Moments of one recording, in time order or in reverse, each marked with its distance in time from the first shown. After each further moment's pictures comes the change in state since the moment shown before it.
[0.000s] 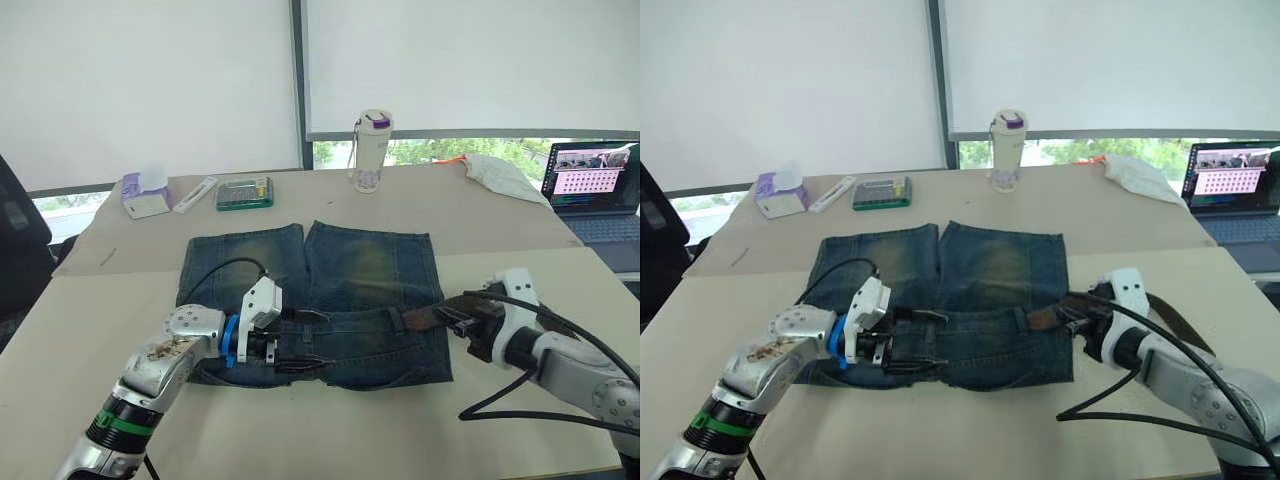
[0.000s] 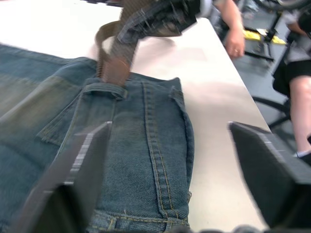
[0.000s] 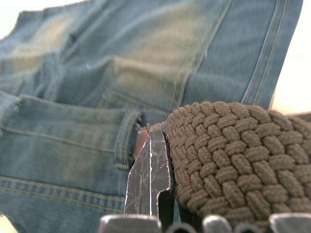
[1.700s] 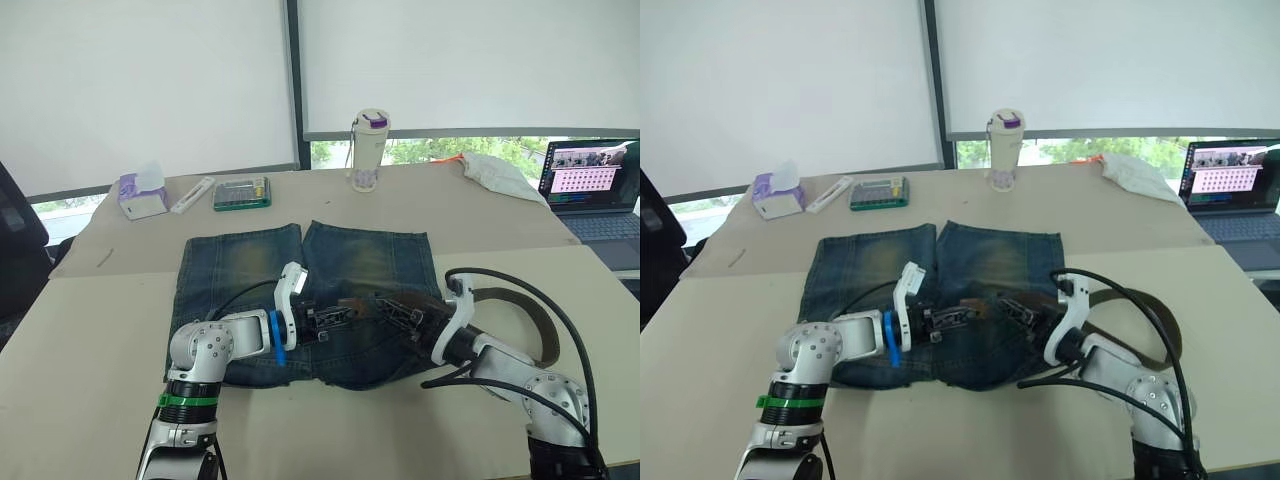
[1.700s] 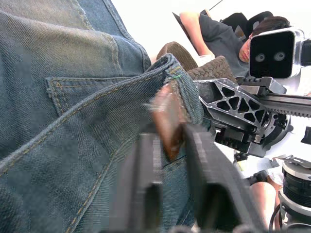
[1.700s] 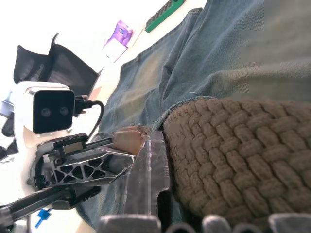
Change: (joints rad) left arm -0.155 -0.453 0.232 0.180 -0.278 0.733 0.577; right arm -0.104 0.399 0.006 0.078 0.099 0.051 0.010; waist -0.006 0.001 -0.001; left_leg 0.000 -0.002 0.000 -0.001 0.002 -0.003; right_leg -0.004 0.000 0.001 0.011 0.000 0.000
